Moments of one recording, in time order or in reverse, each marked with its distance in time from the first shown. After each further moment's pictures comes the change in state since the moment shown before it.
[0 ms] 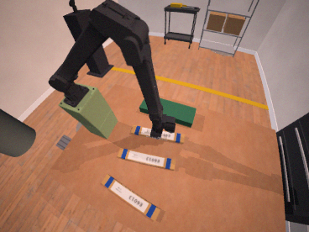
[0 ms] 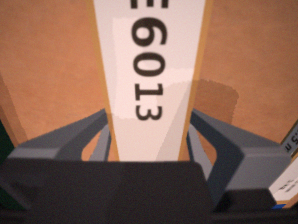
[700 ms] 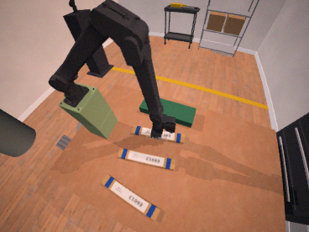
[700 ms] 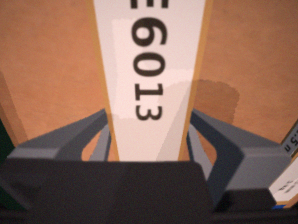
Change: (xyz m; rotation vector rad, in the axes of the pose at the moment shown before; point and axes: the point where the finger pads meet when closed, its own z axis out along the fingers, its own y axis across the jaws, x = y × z) arm -0.002 0.000 0.000 0.000 -0.003 0.000
